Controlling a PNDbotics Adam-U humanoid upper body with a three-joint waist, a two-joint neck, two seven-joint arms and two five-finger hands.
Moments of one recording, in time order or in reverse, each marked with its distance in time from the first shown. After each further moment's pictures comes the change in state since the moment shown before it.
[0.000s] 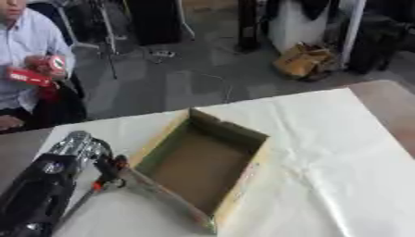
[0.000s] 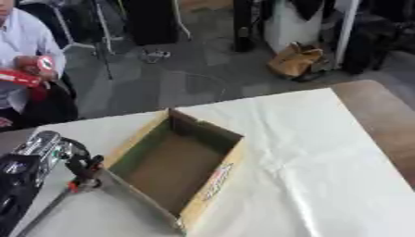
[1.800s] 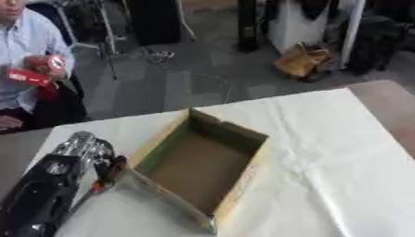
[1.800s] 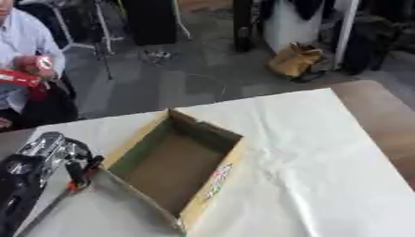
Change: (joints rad) left arm -0.001 -0.014 0.002 0.002 -0.019 0.019 0.015; right arm -0.003 0.000 0.000 0.000 0.000 0.000 0.000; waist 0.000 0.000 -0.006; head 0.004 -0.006
